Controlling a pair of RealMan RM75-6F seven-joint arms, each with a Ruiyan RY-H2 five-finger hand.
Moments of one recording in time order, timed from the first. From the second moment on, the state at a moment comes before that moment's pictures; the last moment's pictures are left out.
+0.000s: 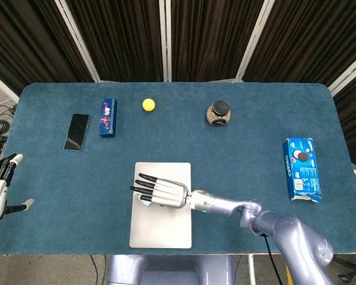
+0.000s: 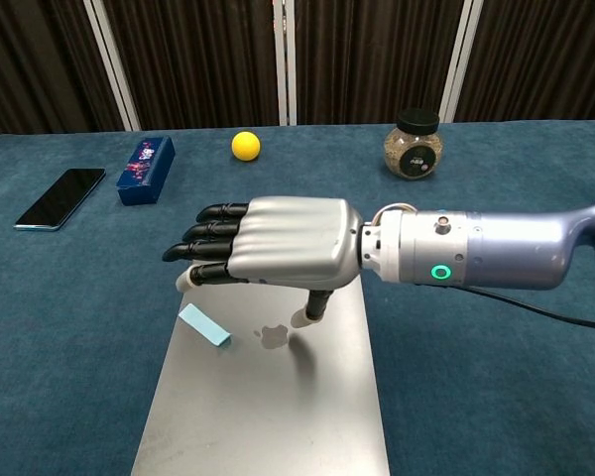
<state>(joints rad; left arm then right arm) -0.14 -1.08 -0.08 -1.71 1.37 1.38 0.04 1.09 -1.86 -0.07 -0.77 -1.98 1.14 0.06</state>
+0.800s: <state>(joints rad) -0.16 -1.09 -0.07 -1.71 1.40 1.36 0.08 0.75 -1.40 -0.07 -1.21 -1.71 1.35 -0.08</state>
